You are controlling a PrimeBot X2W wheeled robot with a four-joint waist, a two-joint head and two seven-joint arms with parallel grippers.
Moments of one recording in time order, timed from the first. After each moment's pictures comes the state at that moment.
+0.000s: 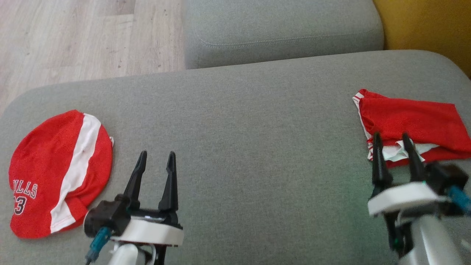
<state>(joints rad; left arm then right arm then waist) -0.08 0.05 -0.24 0.23 -0.30 -0.06 -0.25 -0.15 -0.06 -0.06 0.34 0.17 0.12 -0.18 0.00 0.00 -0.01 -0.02</state>
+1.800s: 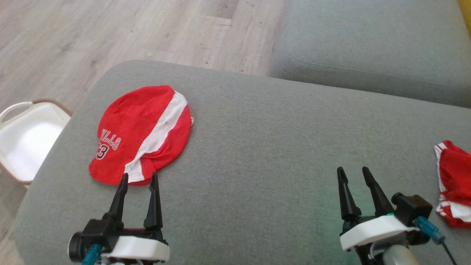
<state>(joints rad) 0.00 0.05 -0.15 0.25 -0.24 -0.04 -0.25 -0.03 -0.05 0.14 0.39 0.32 0.12 -0.25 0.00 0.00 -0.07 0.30</state>
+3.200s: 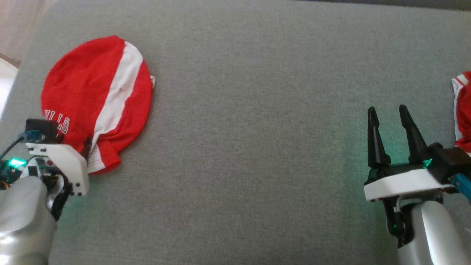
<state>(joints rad) -0.56 0.40 -0.27 0.79 -0.33 -0.13 0.25 -0.13 -0.05 0.00 0.14 0.16 0.12 -0.15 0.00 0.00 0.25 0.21</state>
